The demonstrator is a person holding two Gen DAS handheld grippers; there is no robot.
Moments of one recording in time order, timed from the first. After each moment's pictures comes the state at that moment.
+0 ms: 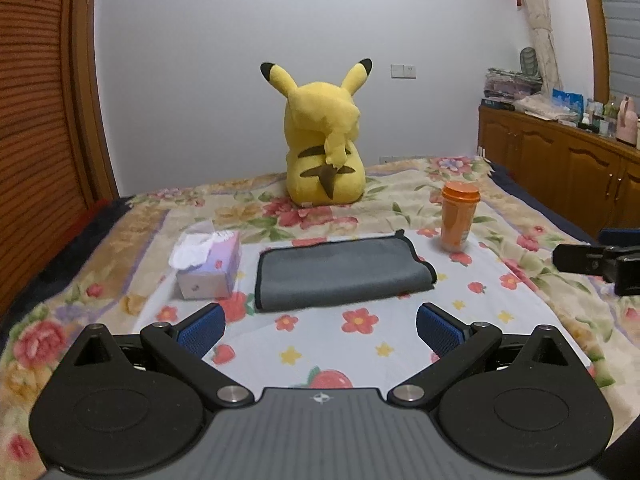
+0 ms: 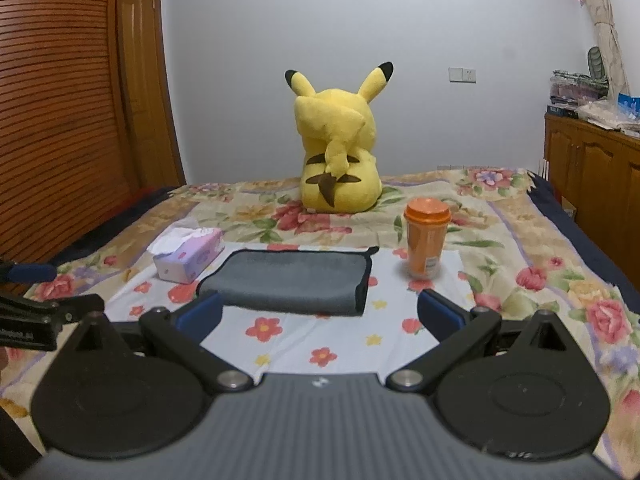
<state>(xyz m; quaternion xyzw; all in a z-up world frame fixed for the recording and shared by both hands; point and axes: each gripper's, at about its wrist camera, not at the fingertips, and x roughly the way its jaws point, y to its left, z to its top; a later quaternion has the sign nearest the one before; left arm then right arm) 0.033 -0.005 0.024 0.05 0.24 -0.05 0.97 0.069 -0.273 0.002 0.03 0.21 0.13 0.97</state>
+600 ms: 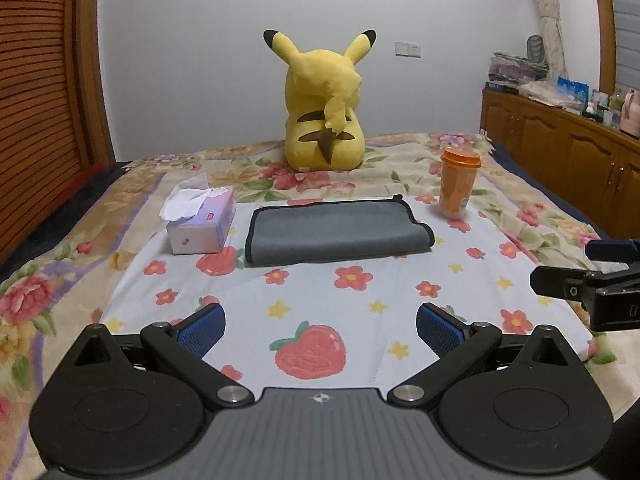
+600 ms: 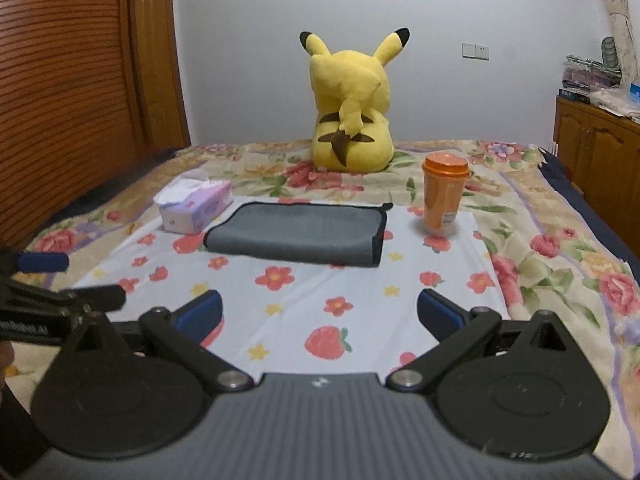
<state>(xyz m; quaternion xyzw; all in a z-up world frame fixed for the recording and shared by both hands) 0.026 -0.005 -0.014 0.03 0.27 -0.04 0.96 0.060 -0.253 -0.035 0.00 0.24 0.14 0.96</state>
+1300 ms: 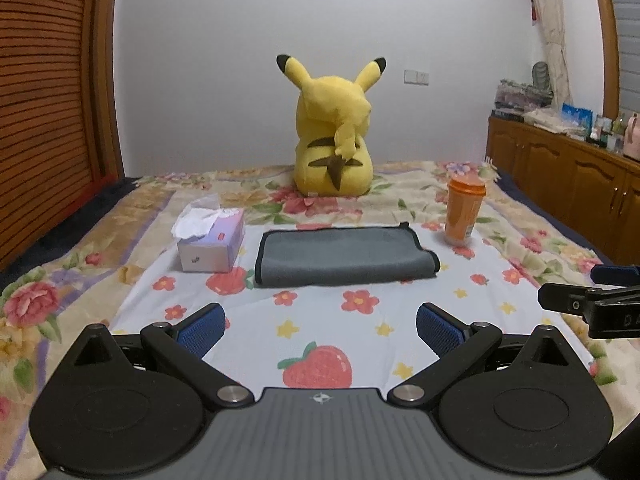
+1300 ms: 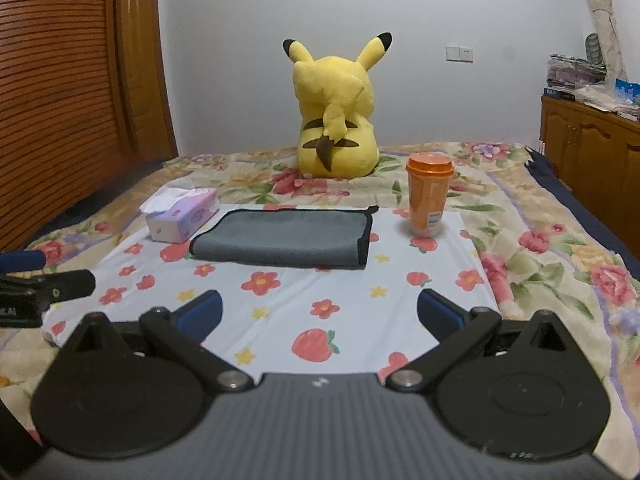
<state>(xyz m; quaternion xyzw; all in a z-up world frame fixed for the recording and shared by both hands) 0.015 0.002 -0.008 0.02 0.23 -0.03 0.97 0.057 -0.261 -0.041 0.02 0.23 0.12 0.97</state>
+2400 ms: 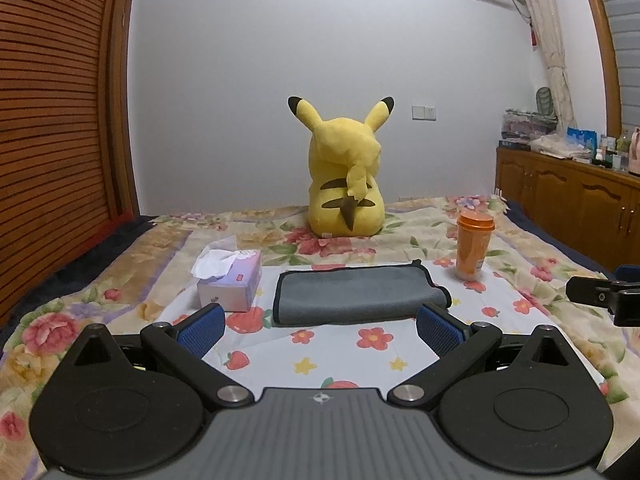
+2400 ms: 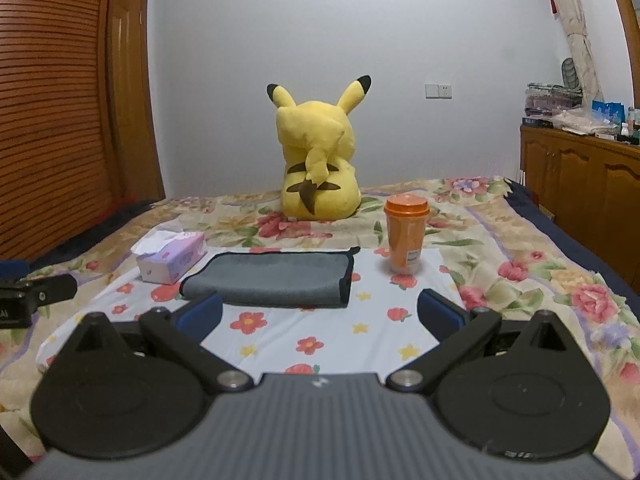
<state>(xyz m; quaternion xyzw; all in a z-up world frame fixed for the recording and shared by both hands) 0.002 0.003 0.002 0.03 0.17 -0.02 0.99 0.042 -0.273 -0.030 0.03 0.16 0.10 0.98</state>
